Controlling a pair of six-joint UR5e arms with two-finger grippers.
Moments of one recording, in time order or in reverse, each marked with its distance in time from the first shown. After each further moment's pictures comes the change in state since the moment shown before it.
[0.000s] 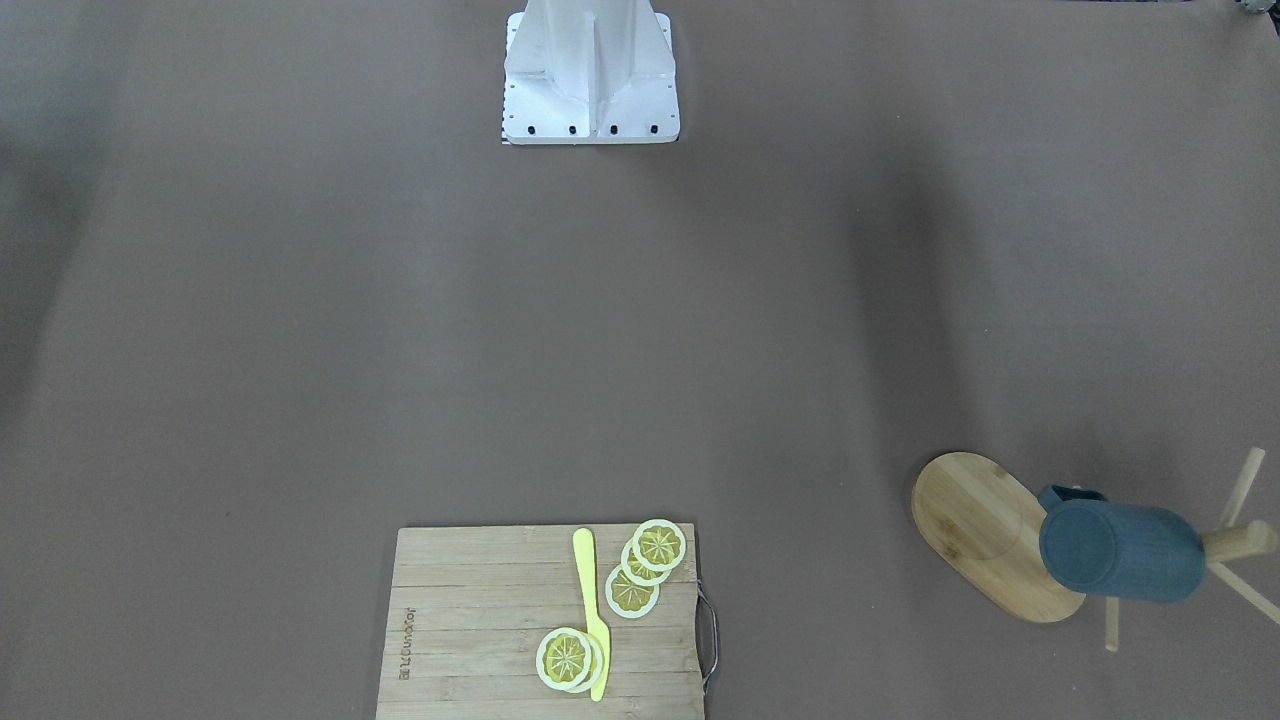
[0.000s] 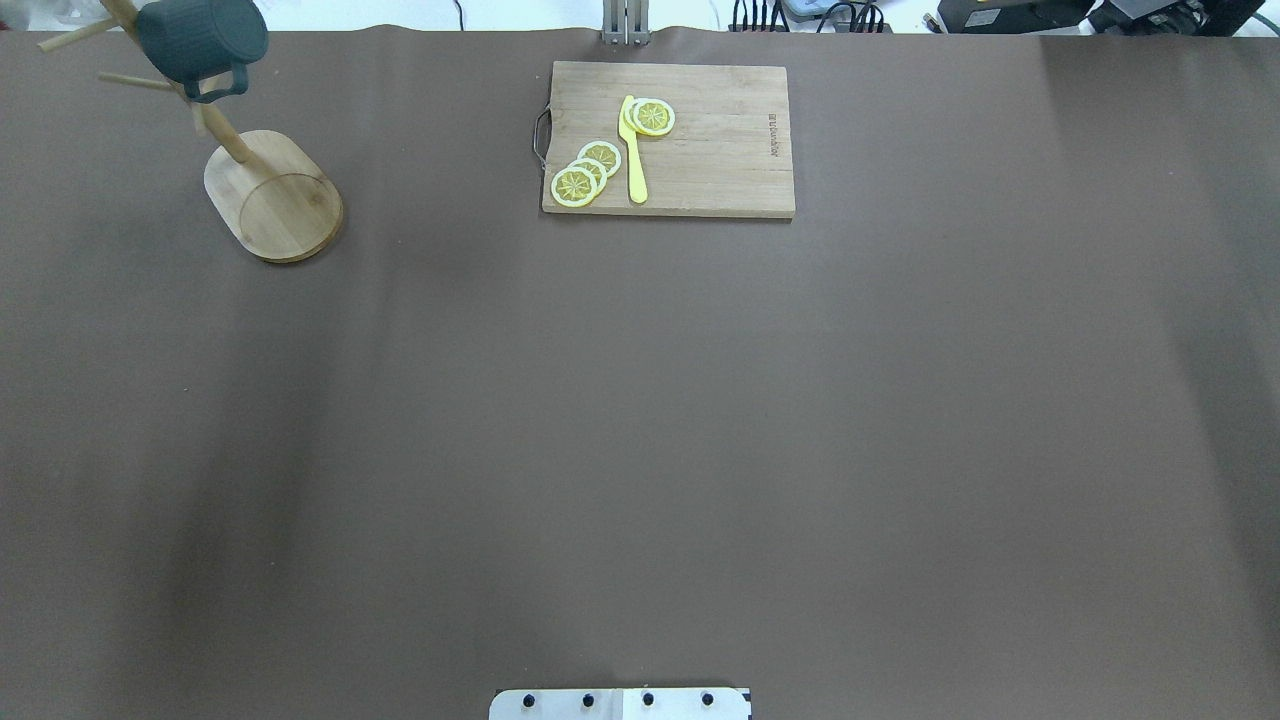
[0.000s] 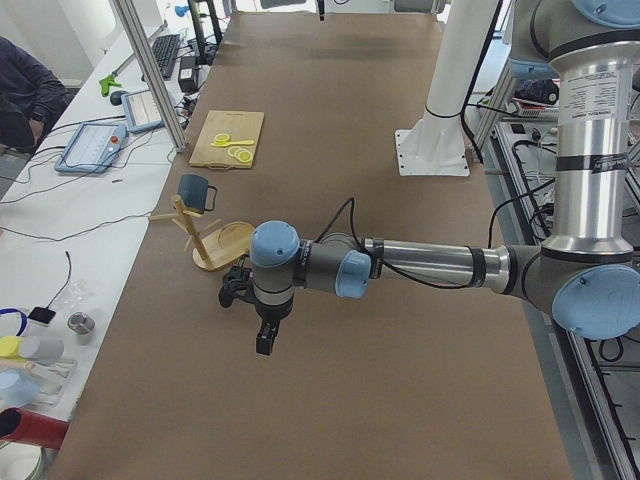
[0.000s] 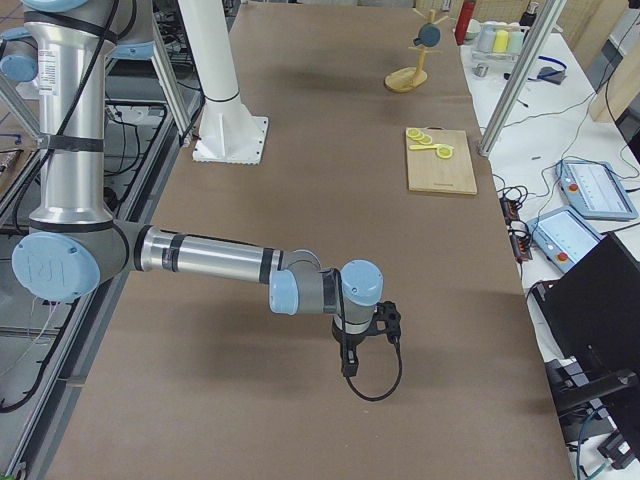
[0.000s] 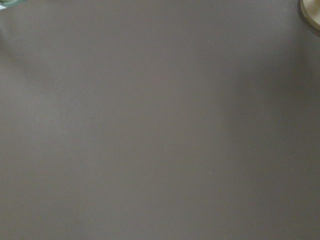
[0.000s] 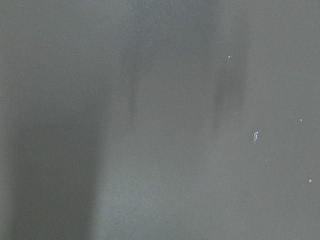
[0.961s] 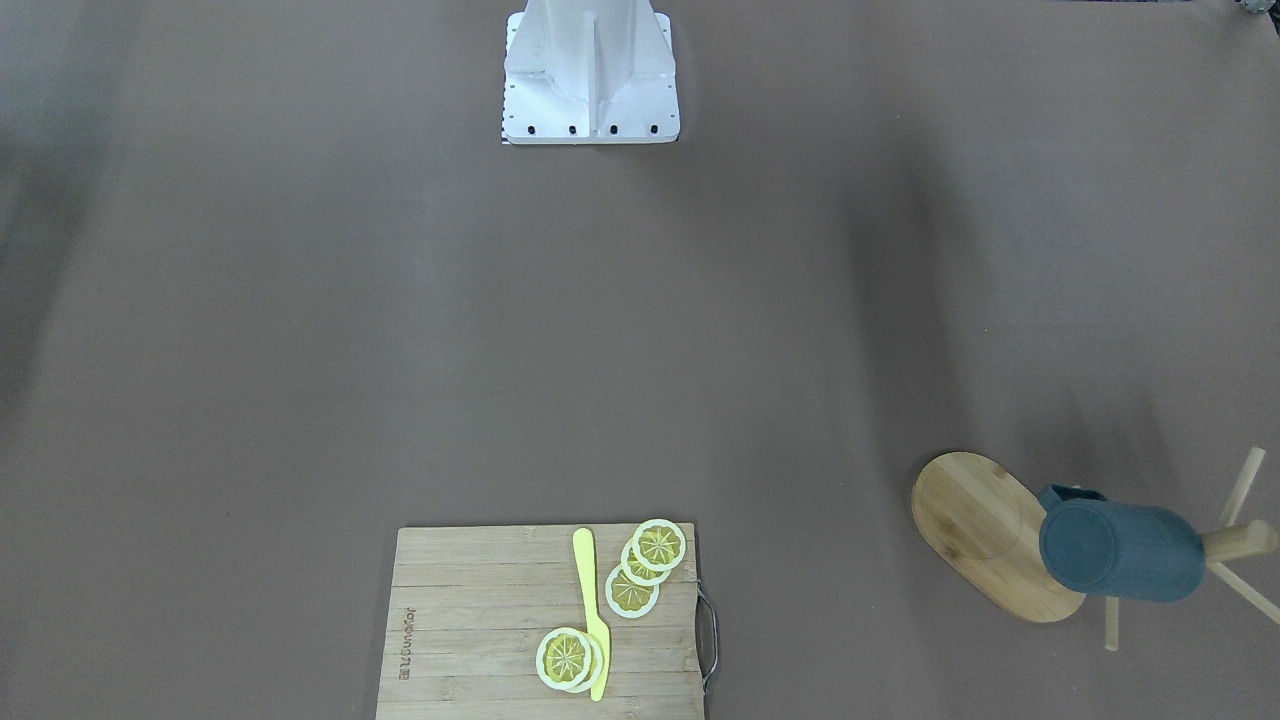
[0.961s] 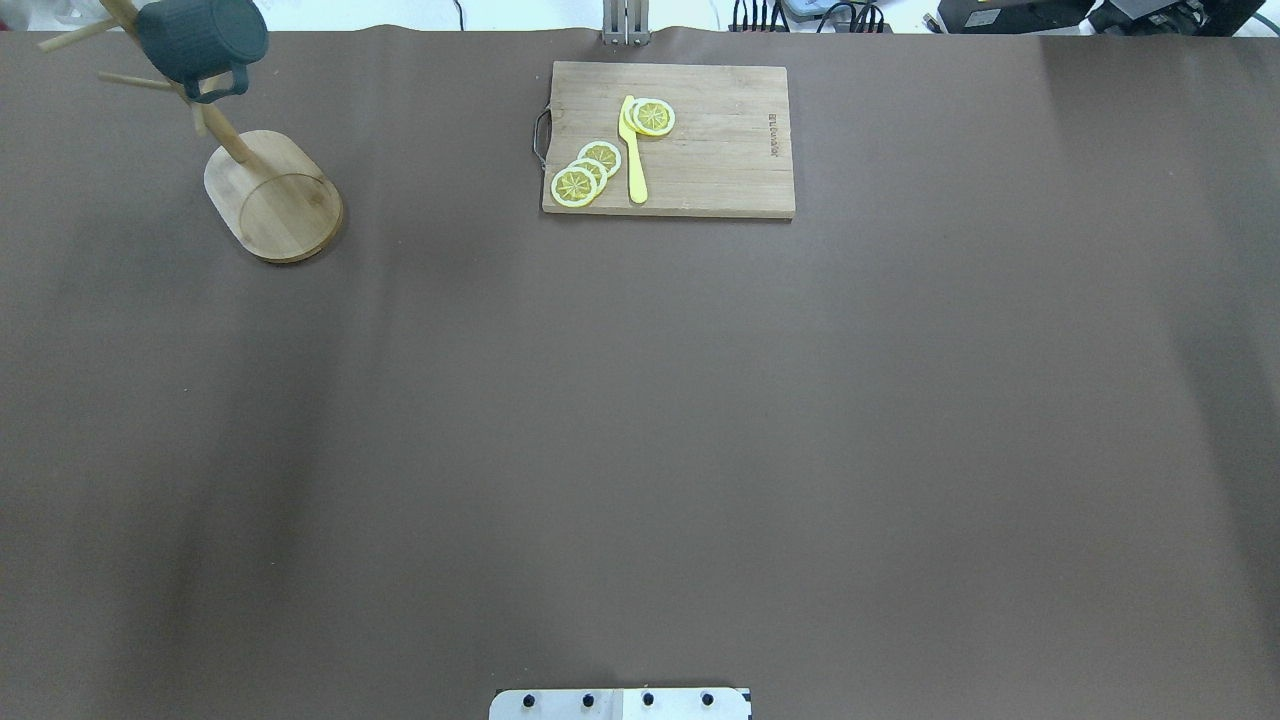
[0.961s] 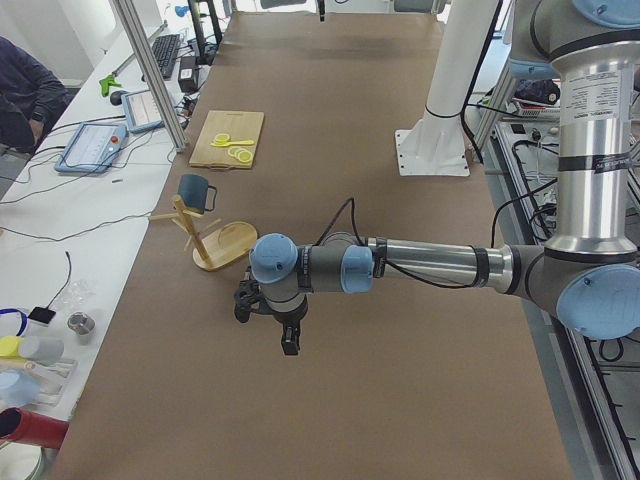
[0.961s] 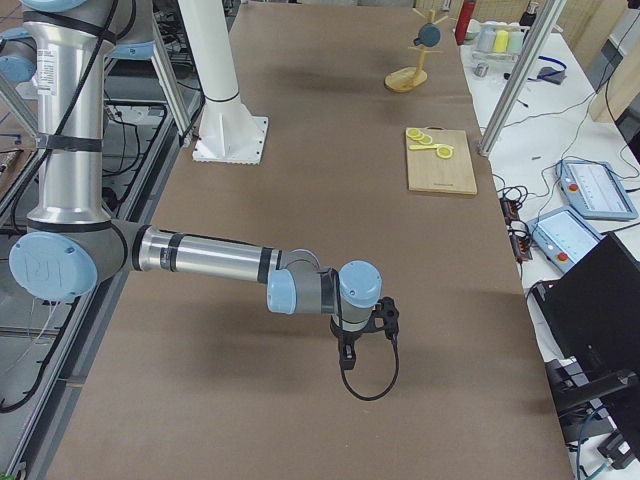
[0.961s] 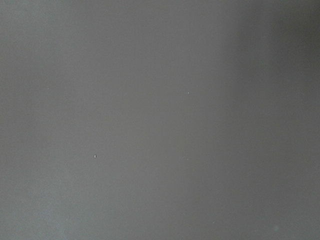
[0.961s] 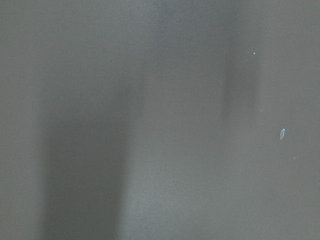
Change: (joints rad) left arm 0.000 0.011 -0.015 0.139 -0.113 -0.019; right arm 0.012 -0.012 0.010 -0.010 0.076 -0.005
